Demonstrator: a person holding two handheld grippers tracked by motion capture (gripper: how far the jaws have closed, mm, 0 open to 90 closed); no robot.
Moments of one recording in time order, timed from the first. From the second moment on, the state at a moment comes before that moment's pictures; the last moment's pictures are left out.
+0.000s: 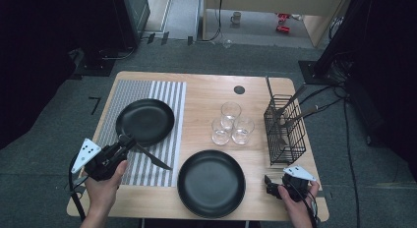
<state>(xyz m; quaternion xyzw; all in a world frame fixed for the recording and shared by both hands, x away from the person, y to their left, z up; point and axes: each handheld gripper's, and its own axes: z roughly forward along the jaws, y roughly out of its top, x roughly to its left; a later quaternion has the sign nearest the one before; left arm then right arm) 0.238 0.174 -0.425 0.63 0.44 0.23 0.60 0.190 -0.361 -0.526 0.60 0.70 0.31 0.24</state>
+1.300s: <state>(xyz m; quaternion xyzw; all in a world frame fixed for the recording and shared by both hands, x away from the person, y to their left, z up) 0.239 0.227 -0.475 0.58 0.53 0.21 0.58 0.190 -0.361 -0.526 0.60 0.70 0.31 0.24</state>
